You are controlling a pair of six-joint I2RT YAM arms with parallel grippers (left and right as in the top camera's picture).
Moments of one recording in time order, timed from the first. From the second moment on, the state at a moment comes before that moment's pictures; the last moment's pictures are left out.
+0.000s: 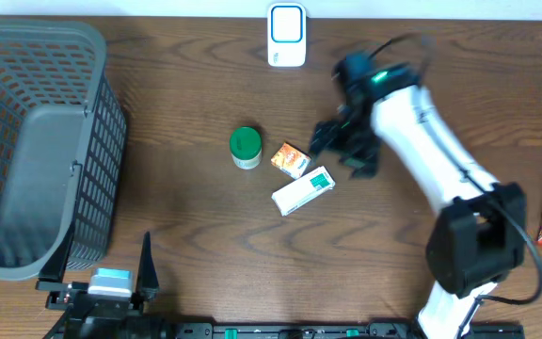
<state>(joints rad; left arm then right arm) 0.02 0.09 0.86 -0.78 0.12 0.38 0.41 1.93 1.59 -1.26 -0.27 0.71</state>
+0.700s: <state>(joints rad) 0.01 0.09 0.86 -0.78 0.12 0.38 0.50 1.94 1.34 -0.85 -0.27 1.00</state>
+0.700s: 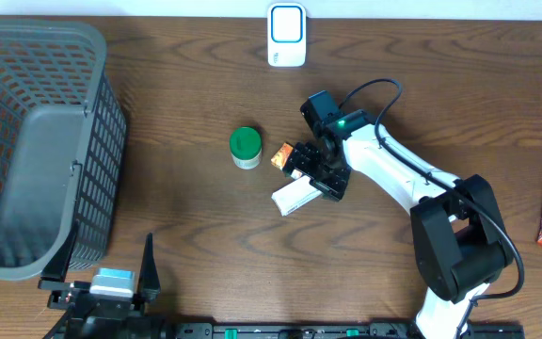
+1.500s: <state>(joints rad) 0.01 0.09 0.86 -0.79 0.12 0.38 0.51 2.04 1.36 -0.86 -0.22 1.07</state>
